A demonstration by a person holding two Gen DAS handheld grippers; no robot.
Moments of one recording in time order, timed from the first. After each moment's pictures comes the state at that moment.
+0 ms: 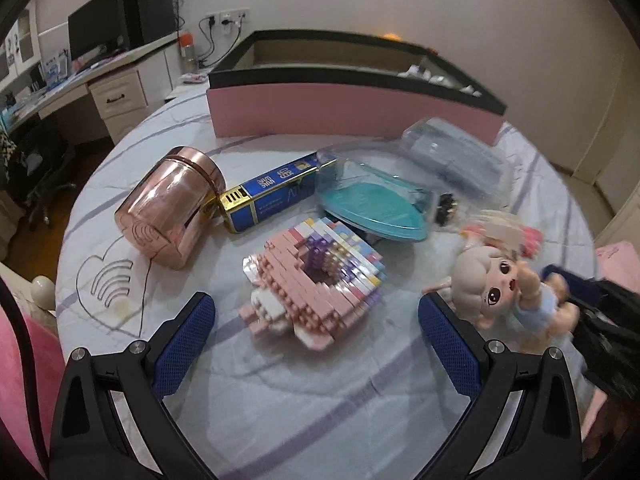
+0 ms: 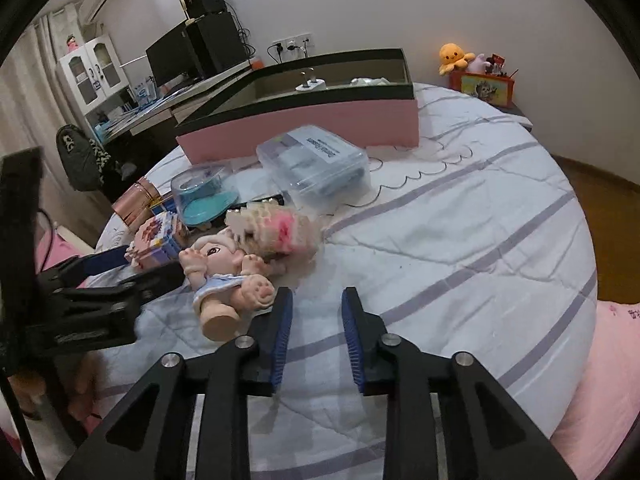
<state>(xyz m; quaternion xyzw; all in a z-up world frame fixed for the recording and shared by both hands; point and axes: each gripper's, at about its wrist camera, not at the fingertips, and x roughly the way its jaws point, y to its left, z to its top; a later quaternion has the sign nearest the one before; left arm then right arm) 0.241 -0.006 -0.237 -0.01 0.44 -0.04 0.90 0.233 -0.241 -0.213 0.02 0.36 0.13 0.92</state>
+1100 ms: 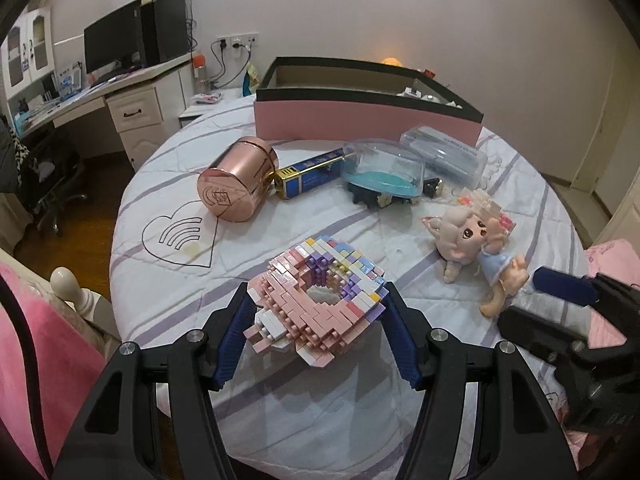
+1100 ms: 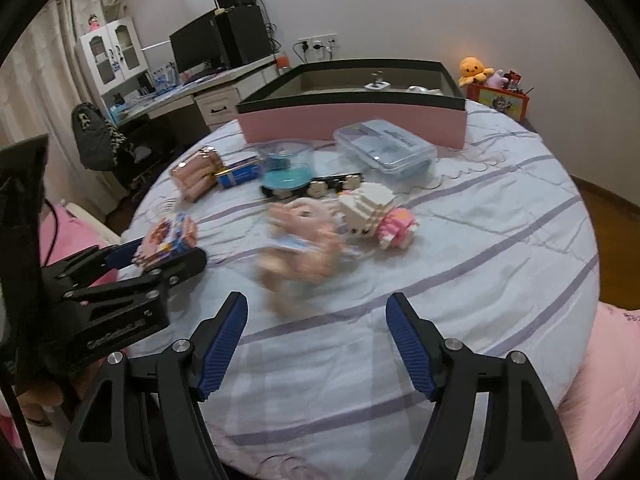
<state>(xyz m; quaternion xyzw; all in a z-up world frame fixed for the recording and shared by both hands) 0.170 0.024 -0.220 -0.01 0.39 -0.04 0.92 0.179 -0.192 -0.209 -0.01 0.36 0.15 0.92</state>
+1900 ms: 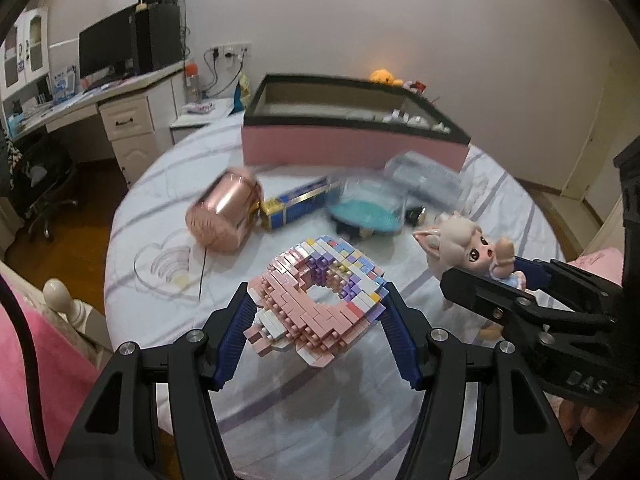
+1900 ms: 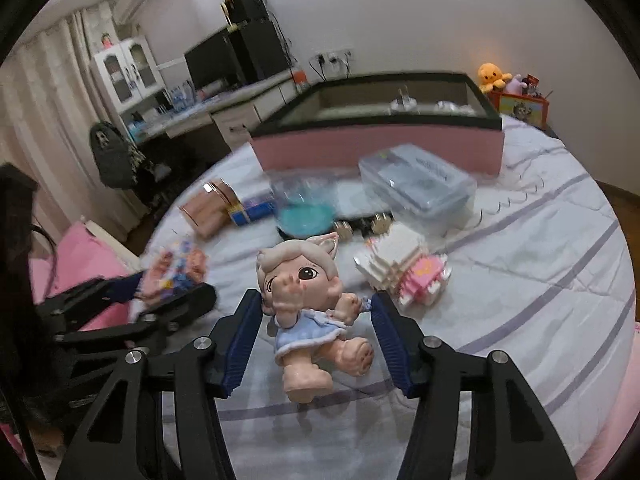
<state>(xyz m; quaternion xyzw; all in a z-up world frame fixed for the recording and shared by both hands) 0.178 0.018 -0.198 -0.02 0.37 -0.06 0.93 0.210 -0.184 -0.199 0.02 0.32 0.19 0.93</state>
